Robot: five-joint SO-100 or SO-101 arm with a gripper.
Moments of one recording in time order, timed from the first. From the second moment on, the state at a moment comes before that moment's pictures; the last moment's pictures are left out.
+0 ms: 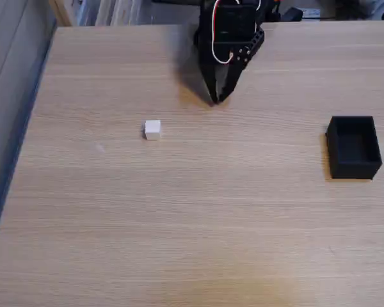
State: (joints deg) arm 5.7 184.5 170.4 77.6 -94.9
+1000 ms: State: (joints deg) arm 35.0 138.7 140.6 70.0 -118.5
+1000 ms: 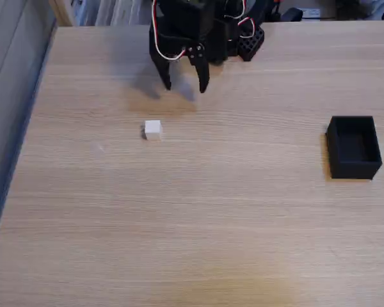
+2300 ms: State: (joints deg) arm 39.8 106.6 124.4 57.0 -126.7
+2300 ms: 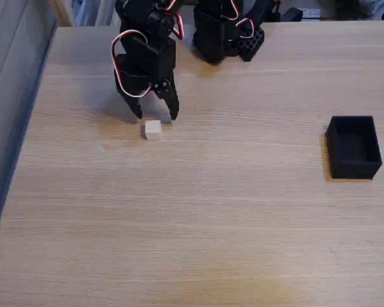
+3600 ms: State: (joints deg) arm 37.7 97.0 117.8 56.2 -124.5
